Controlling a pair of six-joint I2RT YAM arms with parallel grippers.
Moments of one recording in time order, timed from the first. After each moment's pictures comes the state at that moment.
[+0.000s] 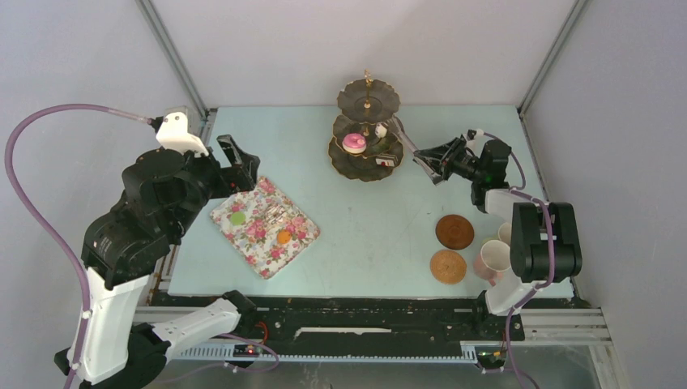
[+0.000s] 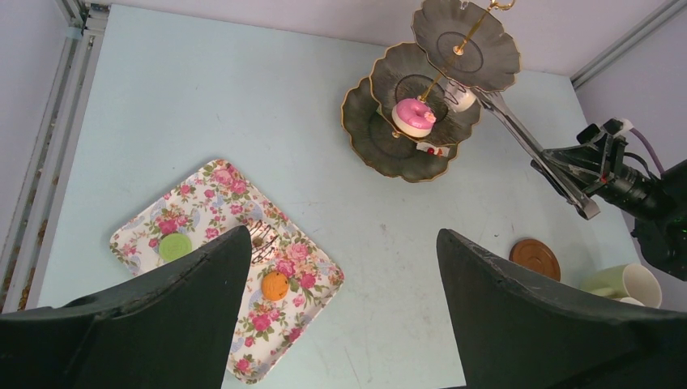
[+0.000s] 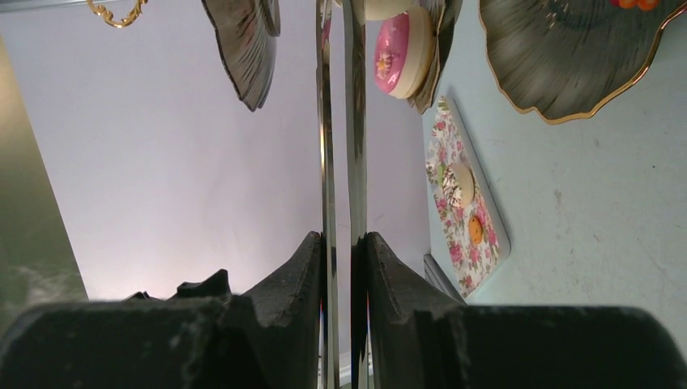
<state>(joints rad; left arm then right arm) -0.63 0.95 1.73 -1.10 -0.44 -0.42 -0.01 1.64 0.79 0.71 -0.93 1.51</state>
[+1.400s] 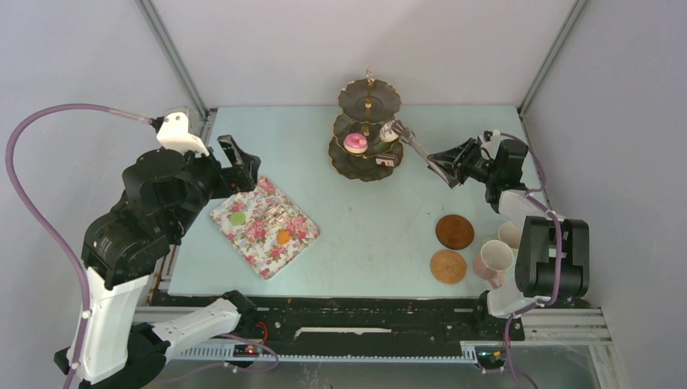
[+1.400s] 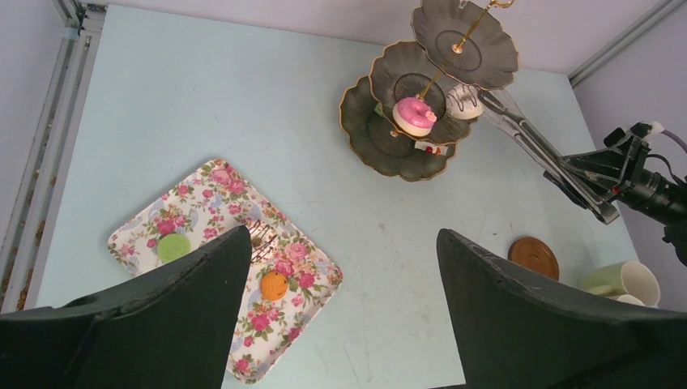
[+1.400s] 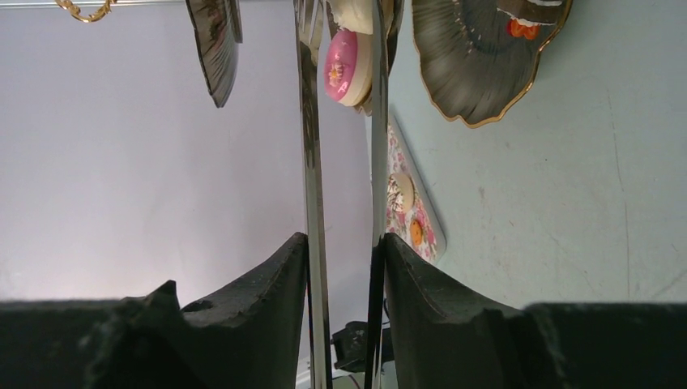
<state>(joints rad) -0.63 0.95 1.73 -1.10 -0.44 -0.42 -0.10 1.54 0.81 0.41 -0.95 1.24</state>
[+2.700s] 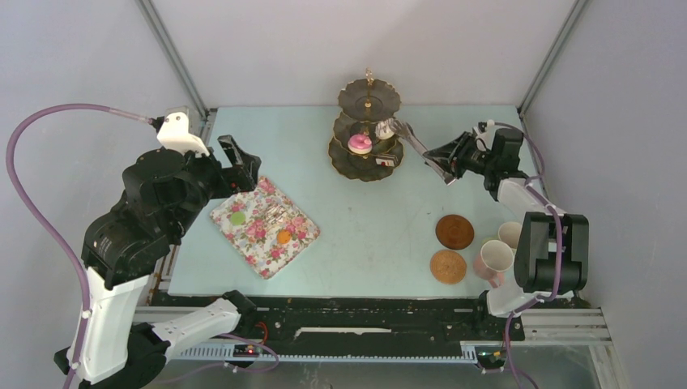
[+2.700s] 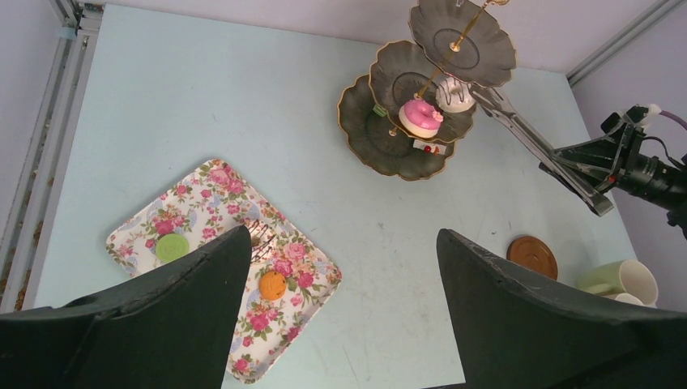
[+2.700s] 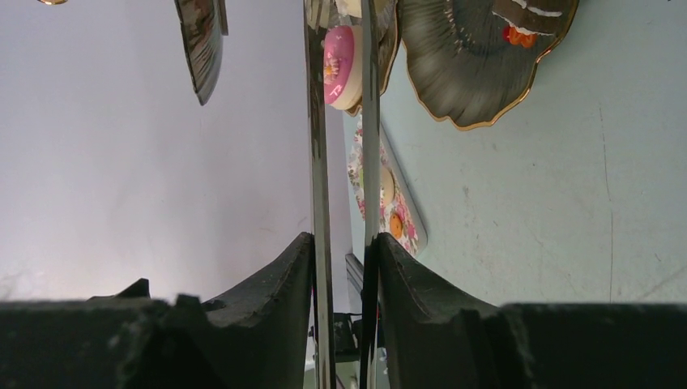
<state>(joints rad) -0.63 0.95 1.73 -1.10 -0.44 -0.42 -0.07 1.57 0.93 0.20 -0.94 1.09</state>
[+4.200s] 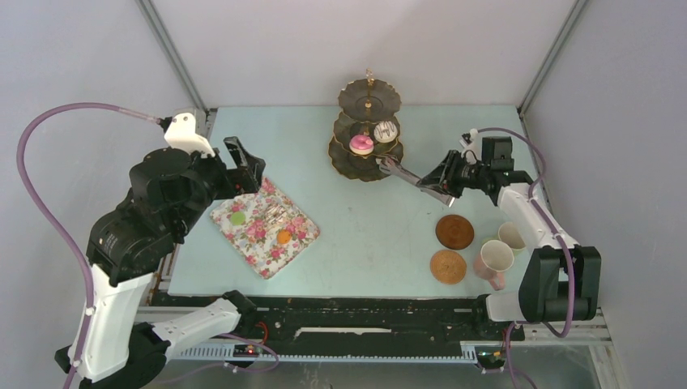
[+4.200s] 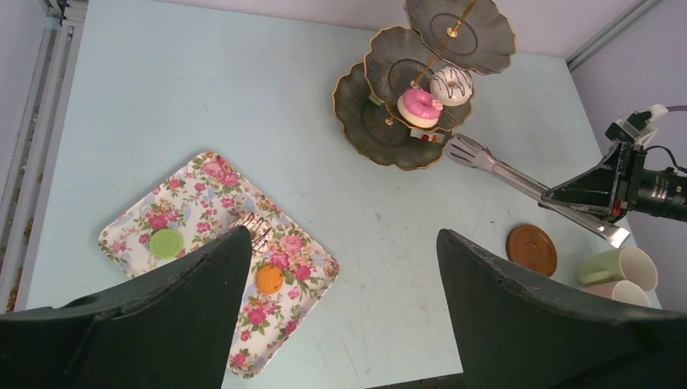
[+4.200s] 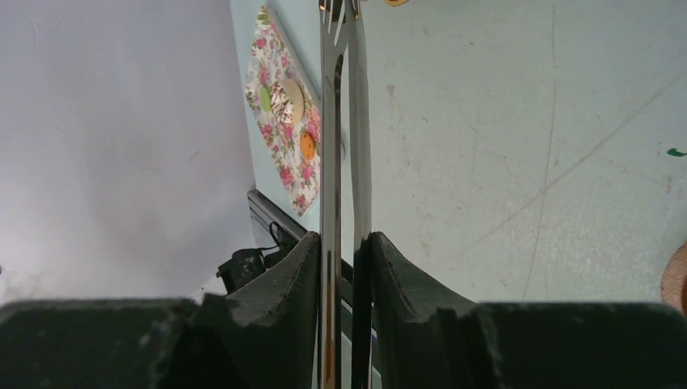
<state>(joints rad) -0.63 0.95 1.71 -1.10 -0.41 -0.42 0.03 1.38 0.98 -0.40 -0.81 0.66</state>
